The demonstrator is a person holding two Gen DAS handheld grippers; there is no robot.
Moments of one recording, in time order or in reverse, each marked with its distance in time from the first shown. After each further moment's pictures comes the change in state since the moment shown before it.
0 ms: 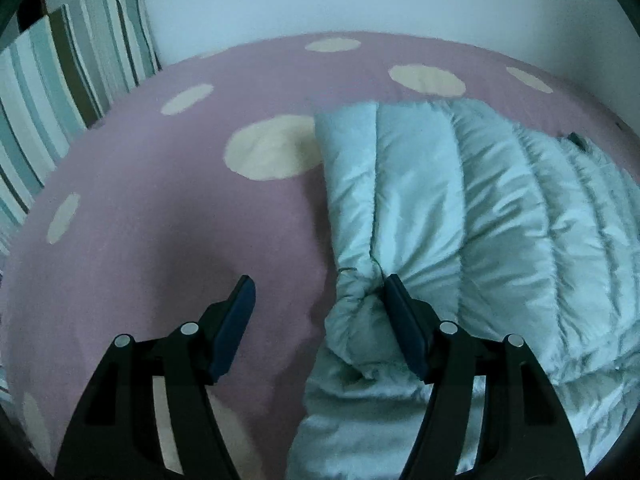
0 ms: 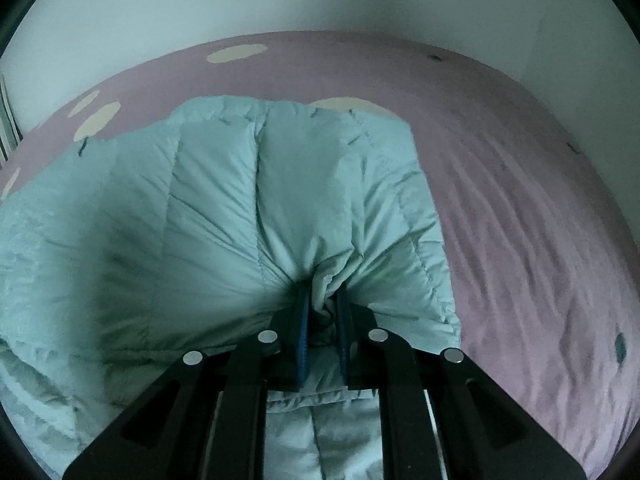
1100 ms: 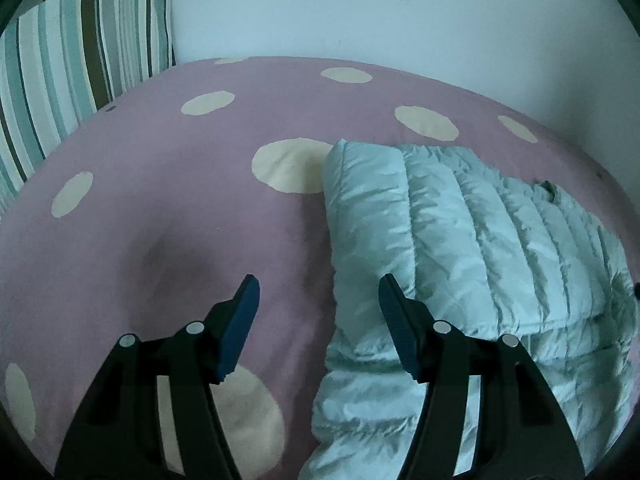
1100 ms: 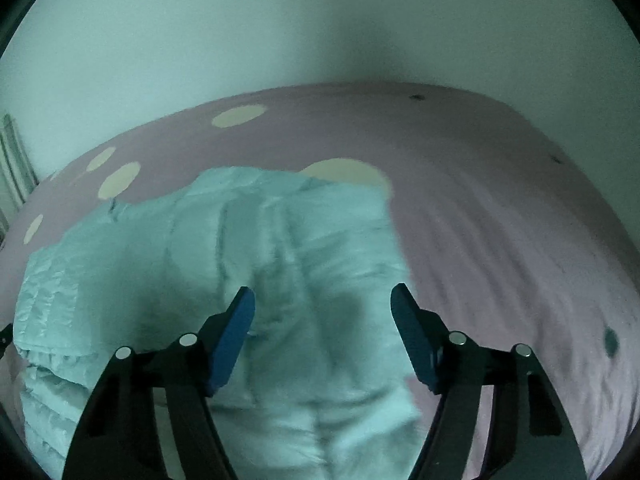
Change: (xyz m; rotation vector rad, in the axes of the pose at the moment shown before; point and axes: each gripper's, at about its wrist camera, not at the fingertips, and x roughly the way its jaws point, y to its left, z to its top) left arm -0.038 0.034 -0.001 -0.128 -0.052 -0.108; right arm -0.016 -0.010 0.013 0.063 -0.103 0.093
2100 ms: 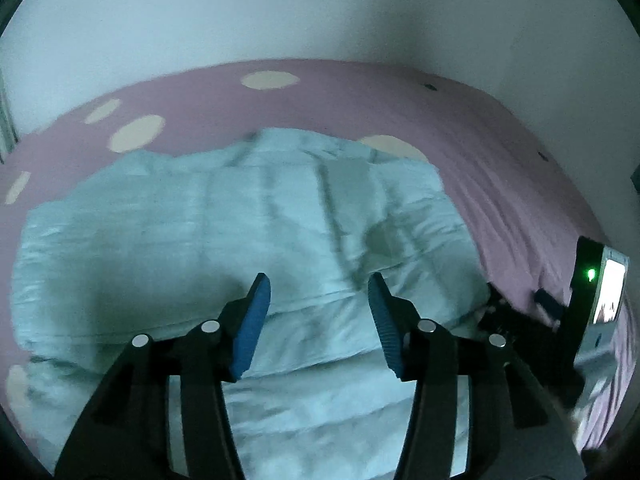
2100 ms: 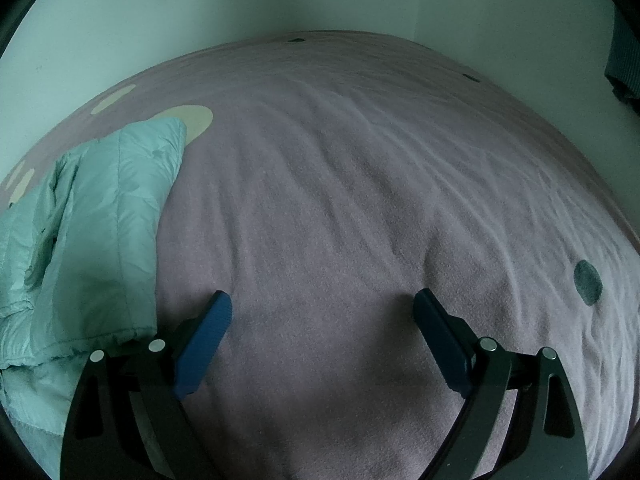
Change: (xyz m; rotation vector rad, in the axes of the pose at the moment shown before) left arm -0.045 -0.274 -0.041 0.344 0.041 -0.328; right arm 0.027 -0.122 -0.052 0.180 0.055 -0.232
